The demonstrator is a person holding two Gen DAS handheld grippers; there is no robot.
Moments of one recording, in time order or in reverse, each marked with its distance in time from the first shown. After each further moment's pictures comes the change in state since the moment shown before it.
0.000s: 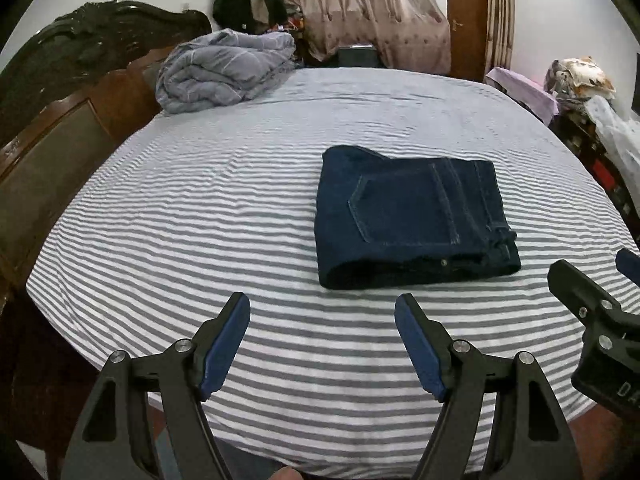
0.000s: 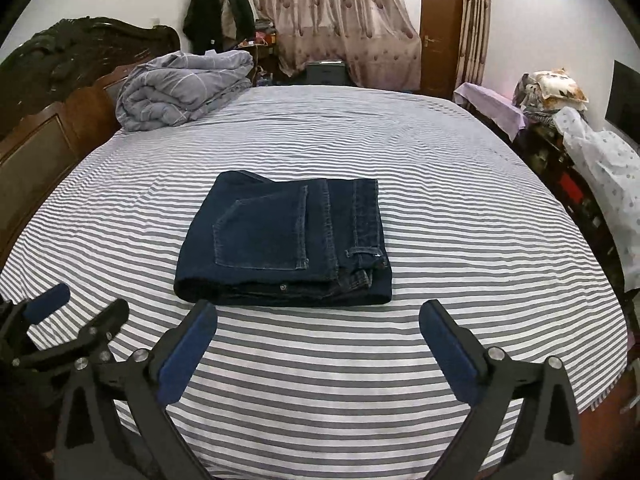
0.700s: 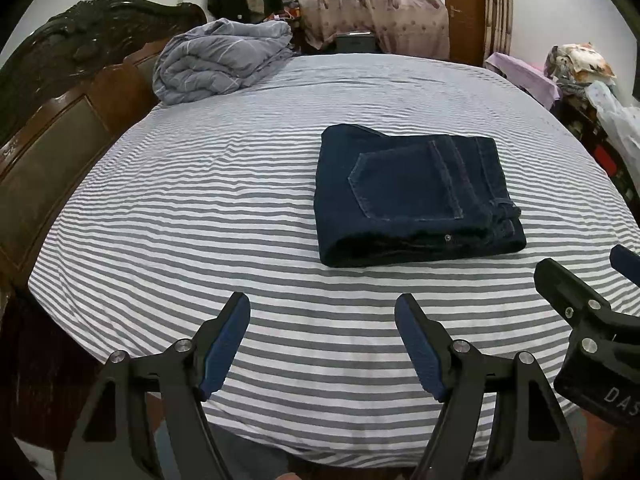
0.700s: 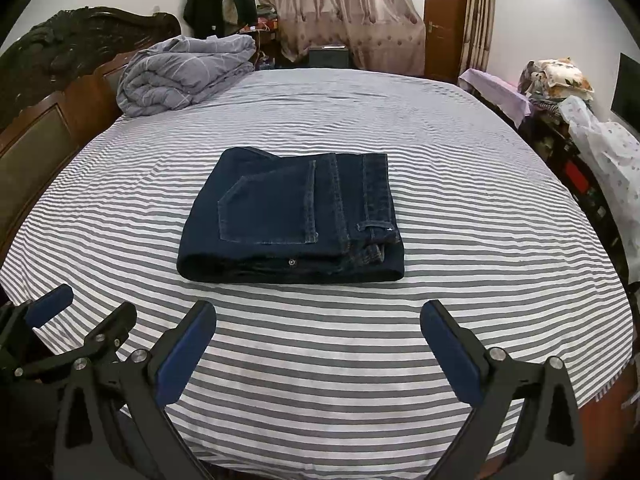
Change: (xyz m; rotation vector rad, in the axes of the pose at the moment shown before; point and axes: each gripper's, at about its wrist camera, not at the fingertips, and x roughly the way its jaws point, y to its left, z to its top) left arm 0.007 -0.004 -0.014 0.024 0.042 0.014; right arm 0.013 0.008 -0.017 0.005 0.056 0.016
